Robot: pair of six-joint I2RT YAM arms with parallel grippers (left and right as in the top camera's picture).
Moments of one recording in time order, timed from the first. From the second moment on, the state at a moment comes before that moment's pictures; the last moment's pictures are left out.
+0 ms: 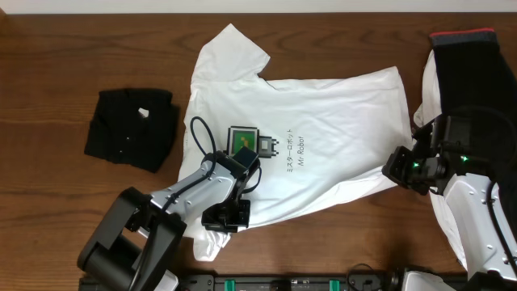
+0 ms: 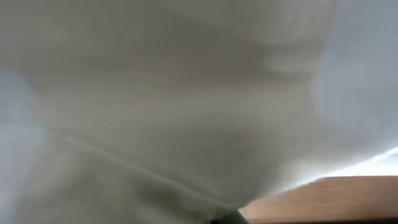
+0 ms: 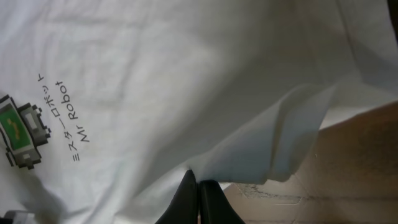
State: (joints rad) left arm -0.62 1.68 0.81 -1.00 0.22 -0.51; right arm -0.18 1.31 0.79 -0.77 -0.34 0.36
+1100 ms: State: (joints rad) left arm -0.62 1.56 0.95 -1.26 0.21 -0.54; right arm -0.25 1.31 0.79 -0.82 -0.07 0.37
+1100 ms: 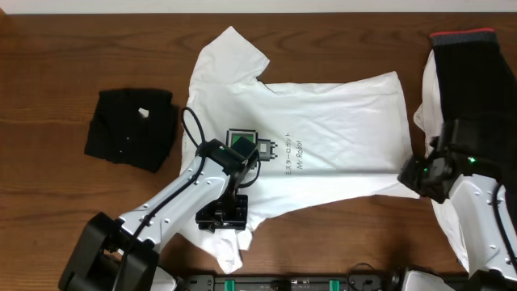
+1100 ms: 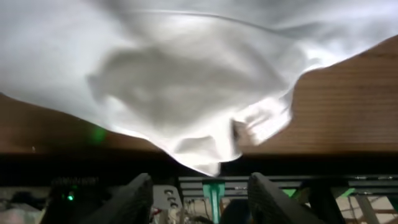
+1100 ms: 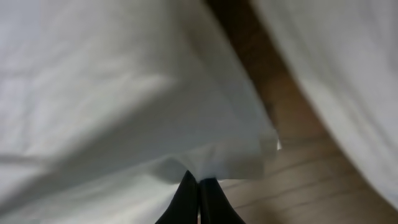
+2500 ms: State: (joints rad) left arm -0.69 1.56 0.76 -1.05 0.28 -0.69; right arm -0.34 1.31 0.79 -0.78 -0.14 0.38
